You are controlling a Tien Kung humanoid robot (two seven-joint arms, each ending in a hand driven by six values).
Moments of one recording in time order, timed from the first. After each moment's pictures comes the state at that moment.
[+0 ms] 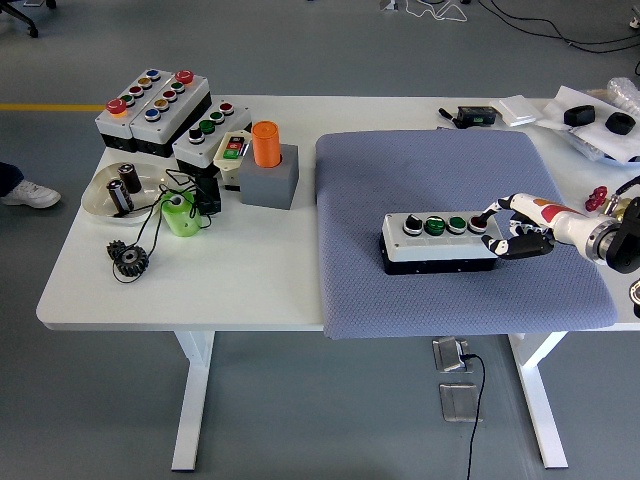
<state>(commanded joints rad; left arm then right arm) -0.17 0.02 -0.72 -0.18 0.06 0.34 -0.04 0.84 -0.69 0.42 1.28 -1.28 -0.01 -0.17</state>
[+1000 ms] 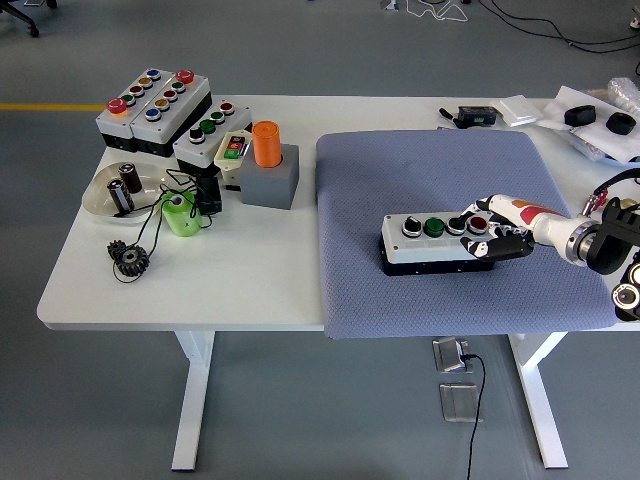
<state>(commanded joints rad) -0.17 0.02 -0.72 -0.18 0.06 0.35 -0.04 0.86 -0.65 0.37 1.29 -1.28 -0.01 -0.18</state>
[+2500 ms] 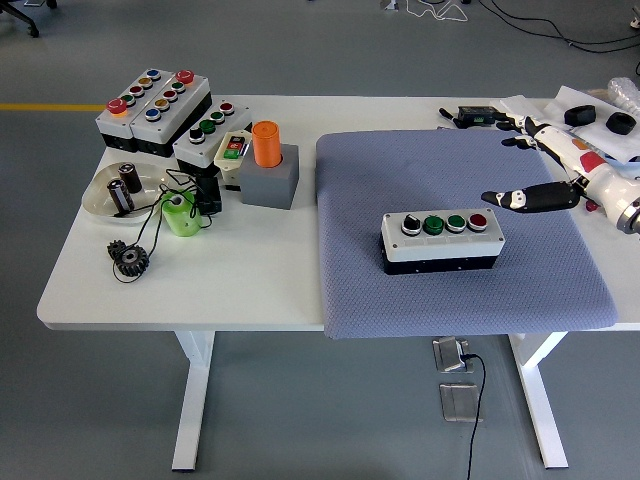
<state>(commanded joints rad) -0.15 0.02 -0.75 -0.18 0.12 0.35 -0.03 0.69 -0.75 0.69 1.43 -1.18 -0.15 0.01</state>
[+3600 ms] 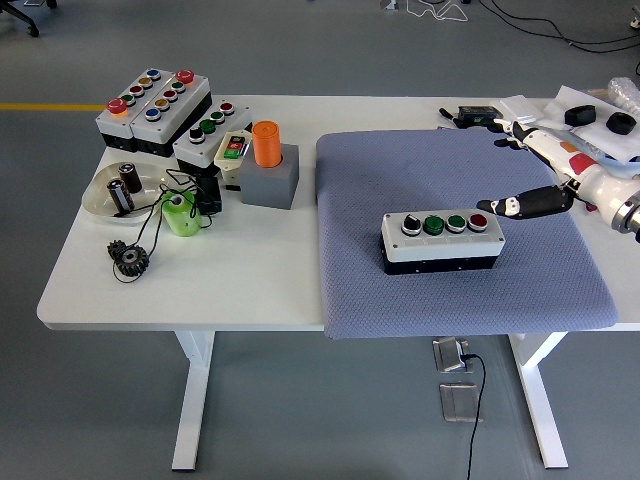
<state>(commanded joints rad) -0.17 0.02 -0.75 -0.18 0.10 0.34 -0.03 0.72 -0.75 0.67 1.45 -1.22 -0.12 -0.02</state>
